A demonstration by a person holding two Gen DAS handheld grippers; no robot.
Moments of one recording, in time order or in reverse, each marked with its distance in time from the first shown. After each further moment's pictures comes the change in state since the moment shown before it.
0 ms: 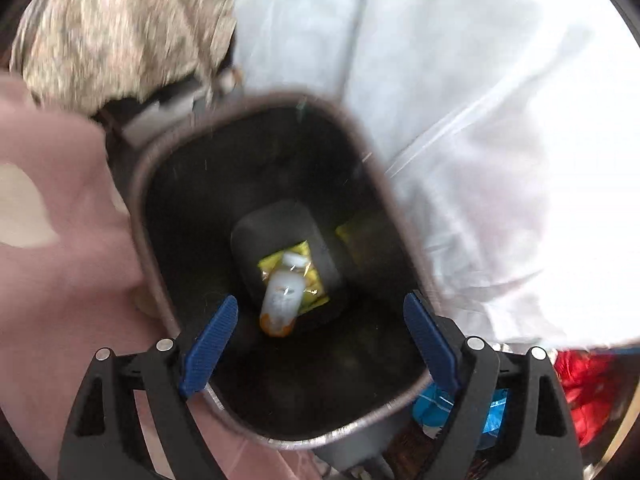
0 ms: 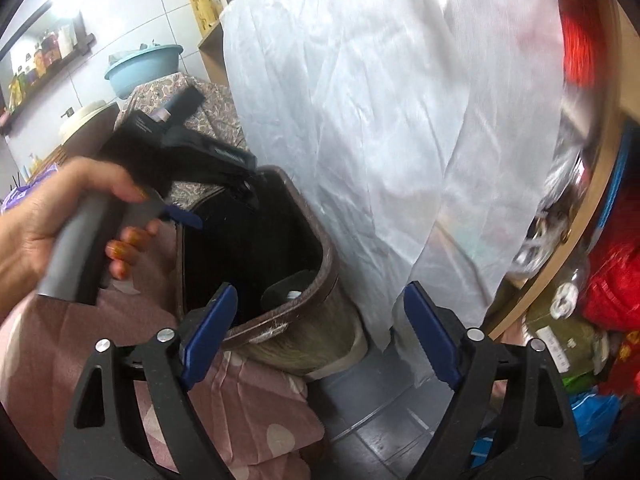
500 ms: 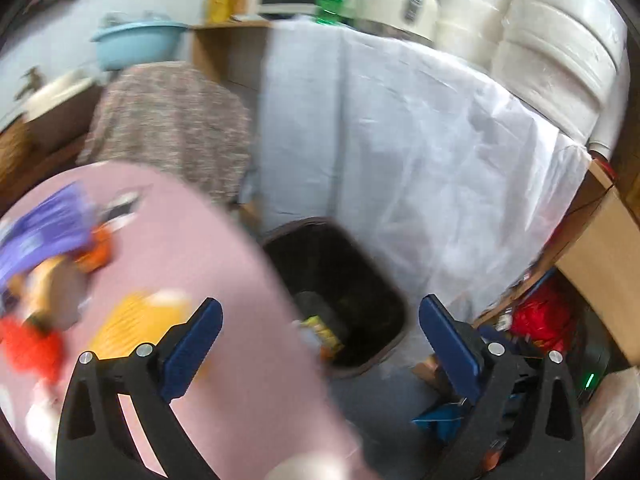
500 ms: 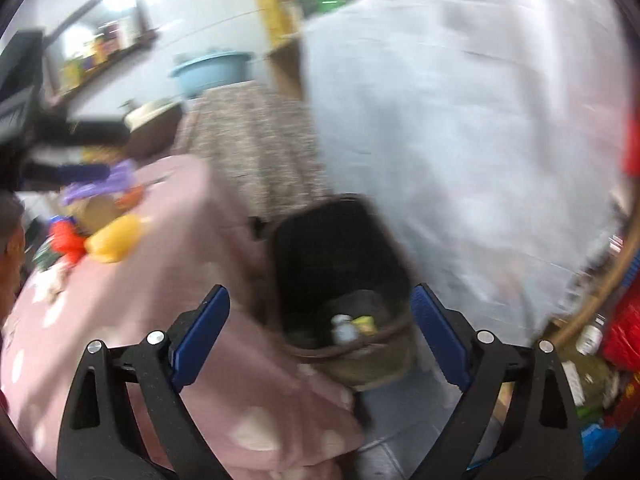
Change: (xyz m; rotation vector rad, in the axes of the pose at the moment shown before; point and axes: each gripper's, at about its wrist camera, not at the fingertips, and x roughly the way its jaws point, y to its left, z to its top) left arm -0.223 0.095 -0.154 0.118 -0.497 -0.035; right arm -0.037 0.092 0.021 -0.132 -0.015 0.265
